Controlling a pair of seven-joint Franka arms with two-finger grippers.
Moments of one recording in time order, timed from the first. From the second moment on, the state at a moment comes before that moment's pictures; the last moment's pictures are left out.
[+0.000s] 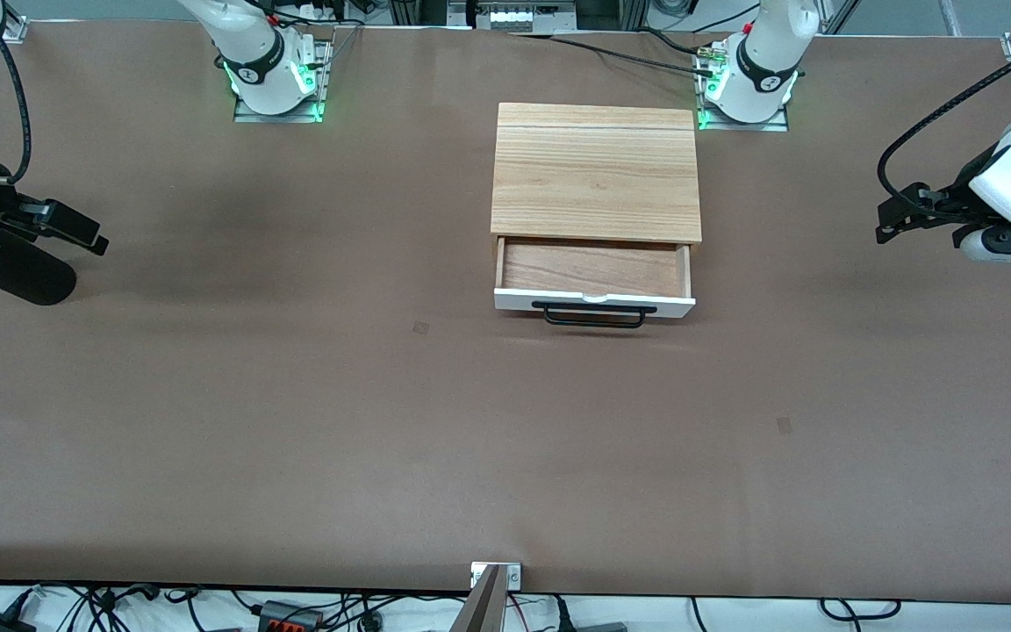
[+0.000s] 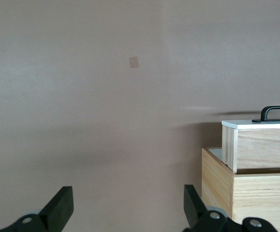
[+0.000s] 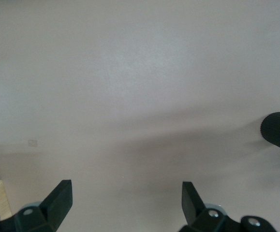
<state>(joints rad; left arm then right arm) 0.02 0.01 -0.04 -1.66 0.00 1.65 0.03 -0.08 0.06 0.07 -1.60 0.03 1.65 0.18</state>
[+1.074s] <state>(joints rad) 0.02 0.08 -0.04 -1.63 0.00 1.56 0.05 -0.02 0.13 0.08 -1.60 0.03 1.74 0.18</state>
